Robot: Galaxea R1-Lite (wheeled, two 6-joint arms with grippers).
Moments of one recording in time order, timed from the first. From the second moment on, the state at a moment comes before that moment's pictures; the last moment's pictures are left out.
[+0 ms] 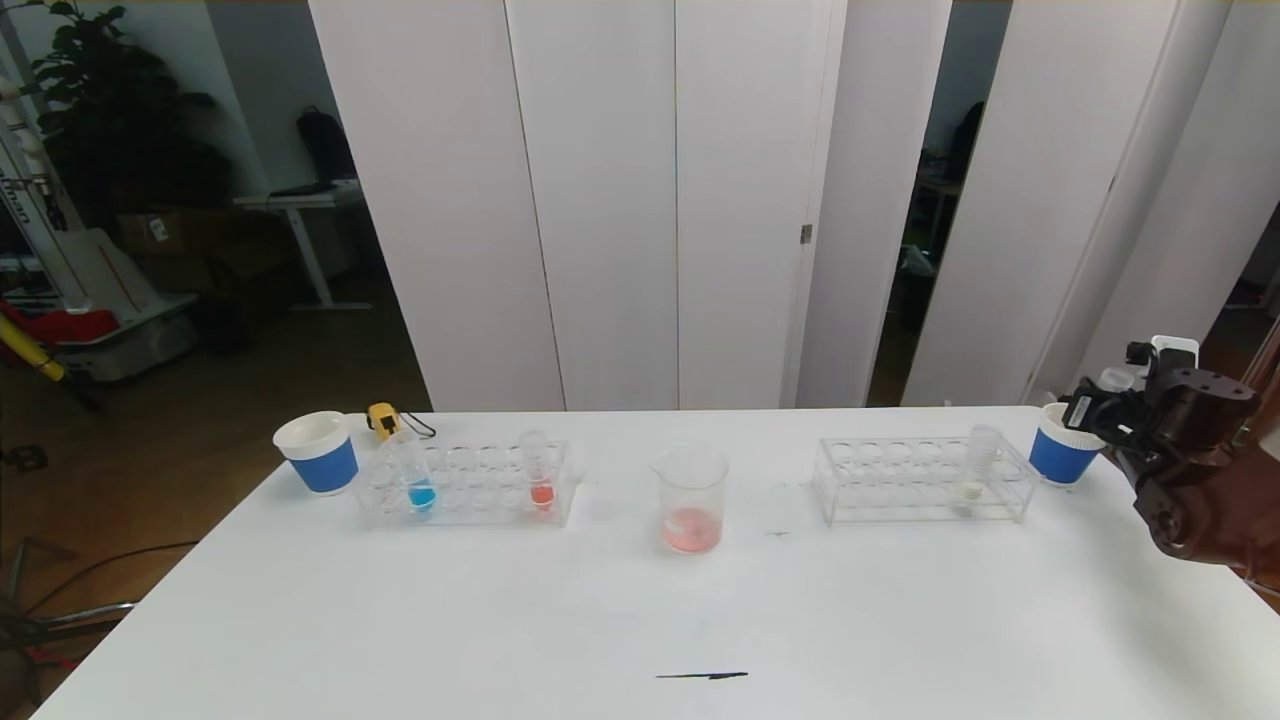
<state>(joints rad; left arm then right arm) 0.00 0.00 0.00 0.01 0.00 0.00 -0.26 2.39 -1.14 -1.24 -0.13 0.02</state>
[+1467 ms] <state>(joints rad) 0.00 0.00 0.00 0.01 0.00 0.00 -0.27 1.98 -1.00 -0.94 -0.03 0.01</state>
